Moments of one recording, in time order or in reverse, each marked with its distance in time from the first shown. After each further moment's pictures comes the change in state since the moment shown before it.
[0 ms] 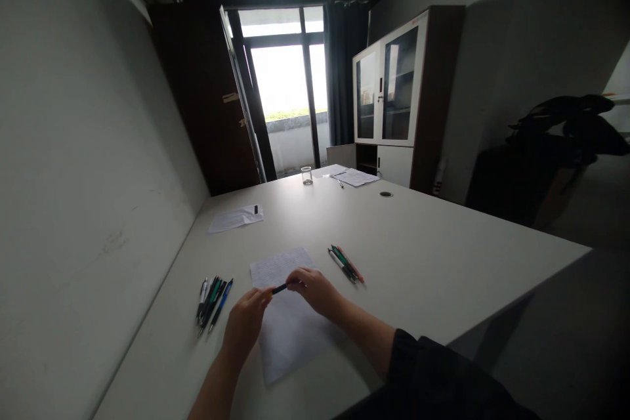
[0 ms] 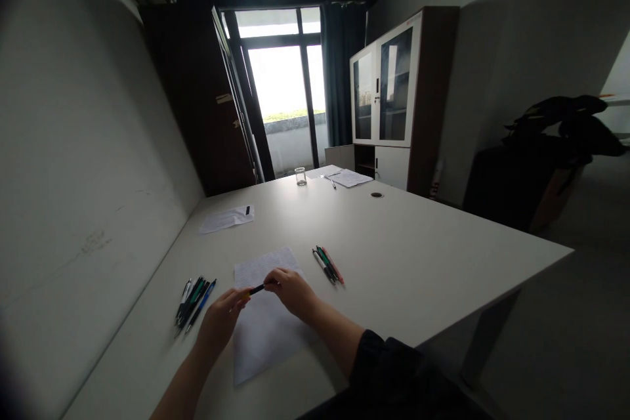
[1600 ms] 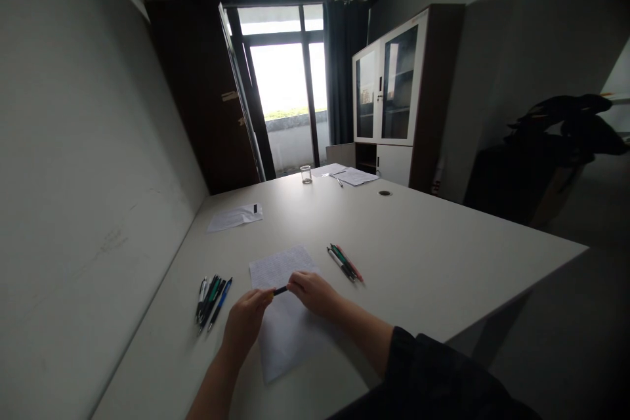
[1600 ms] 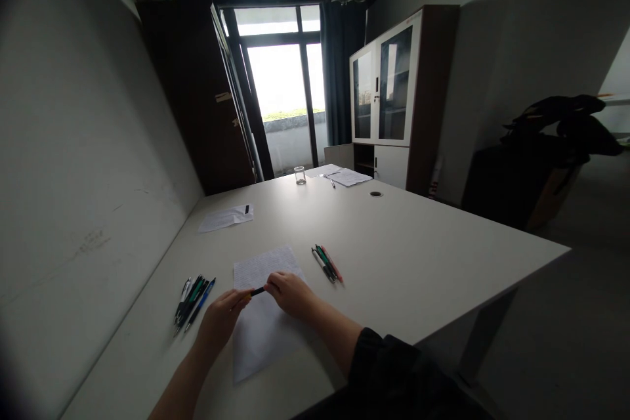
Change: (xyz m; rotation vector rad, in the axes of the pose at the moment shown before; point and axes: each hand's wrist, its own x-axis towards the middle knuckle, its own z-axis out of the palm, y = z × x) left_hand 0.000 0.002 0.000 -0.051 0.001 0.023; right_hand -0.004 0.003 0.001 -0.155 -0.131 -0.018
